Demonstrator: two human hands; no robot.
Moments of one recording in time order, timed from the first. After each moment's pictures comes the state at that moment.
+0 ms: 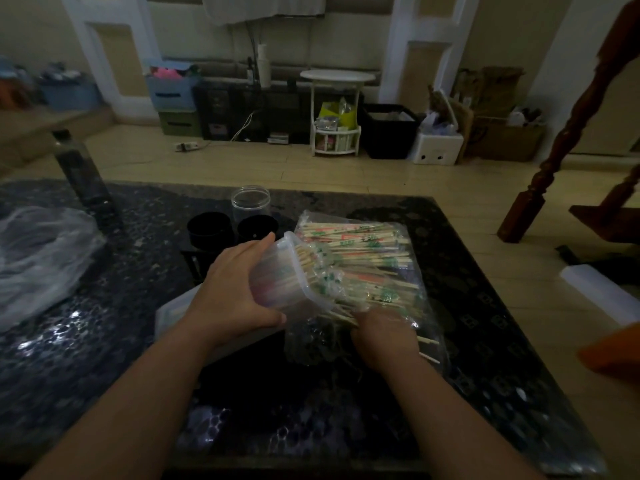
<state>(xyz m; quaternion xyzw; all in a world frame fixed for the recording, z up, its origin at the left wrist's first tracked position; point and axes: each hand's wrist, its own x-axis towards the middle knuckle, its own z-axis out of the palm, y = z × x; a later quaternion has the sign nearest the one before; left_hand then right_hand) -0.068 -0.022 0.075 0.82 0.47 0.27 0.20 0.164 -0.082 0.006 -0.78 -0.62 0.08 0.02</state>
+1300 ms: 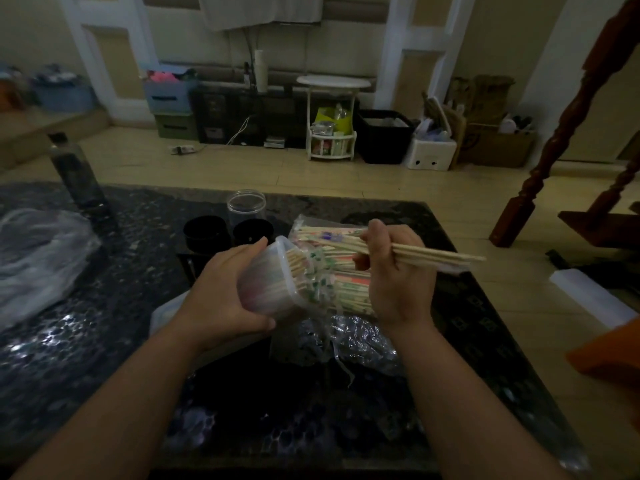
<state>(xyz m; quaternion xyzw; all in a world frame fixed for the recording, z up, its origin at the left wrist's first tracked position) -0.076 -0.025 0.079 0.82 0.44 0.28 0.22 0.150 -0.085 0.102 -0.54 -0.52 0.06 0.66</state>
